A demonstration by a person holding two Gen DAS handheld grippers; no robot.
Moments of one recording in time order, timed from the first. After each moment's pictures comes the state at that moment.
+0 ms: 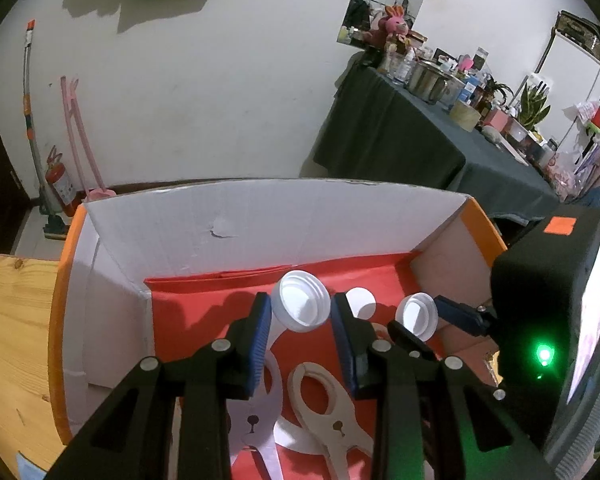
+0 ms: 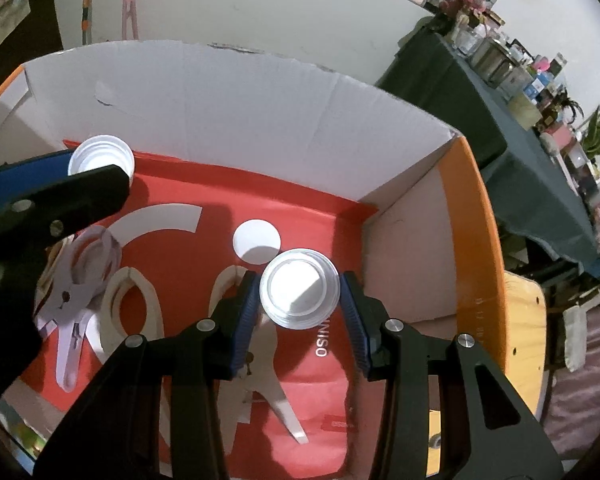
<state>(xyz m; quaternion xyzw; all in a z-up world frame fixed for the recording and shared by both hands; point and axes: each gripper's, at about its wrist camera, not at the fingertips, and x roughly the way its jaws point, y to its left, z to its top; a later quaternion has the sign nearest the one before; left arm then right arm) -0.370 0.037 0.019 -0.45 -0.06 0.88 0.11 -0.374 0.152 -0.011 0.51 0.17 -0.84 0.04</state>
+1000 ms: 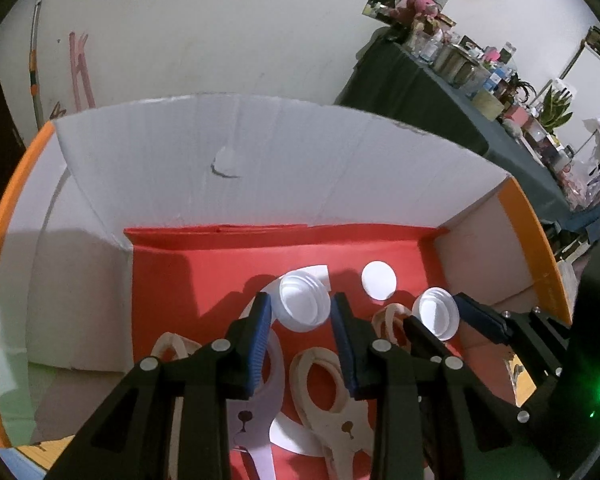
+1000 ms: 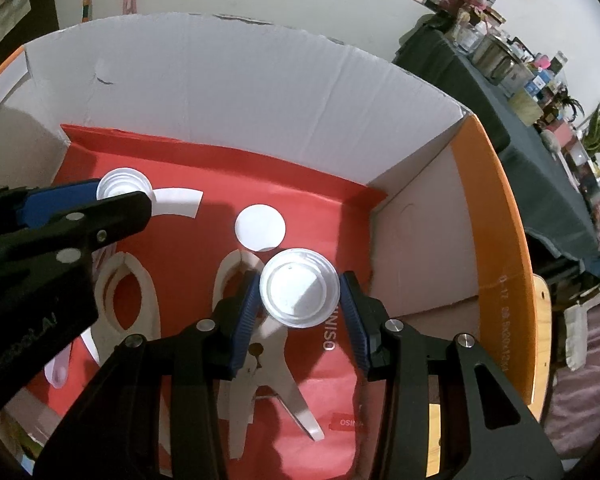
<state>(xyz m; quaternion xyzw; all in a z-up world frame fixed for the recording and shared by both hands) -0.378 0.034 -0.021 -0.51 -0.10 0.85 0.09 -0.369 0.151 -0.020 0.51 0.17 -0.84 0.04</state>
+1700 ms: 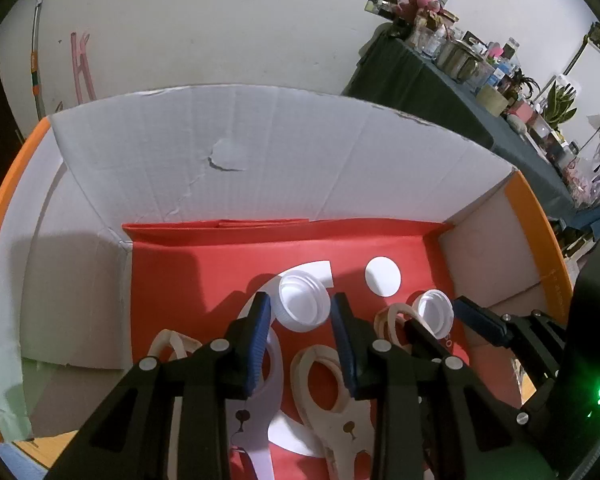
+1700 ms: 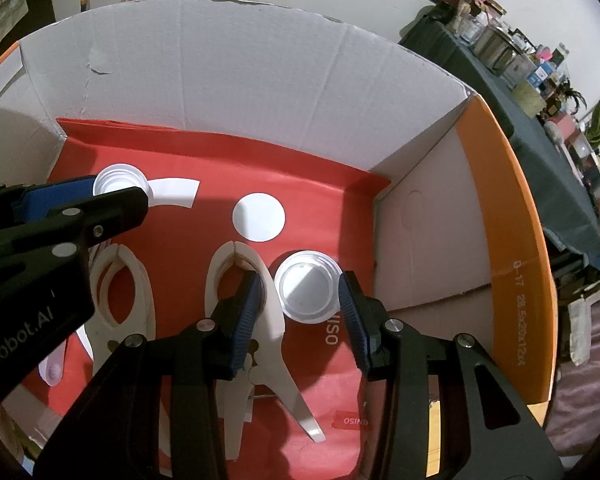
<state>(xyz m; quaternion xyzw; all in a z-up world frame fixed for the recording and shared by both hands) -0.372 0.031 -0.020 -0.51 -0.09 0.85 0.08 -0.372 0.154 -0.029 0.52 0.16 -0.84 0.04</state>
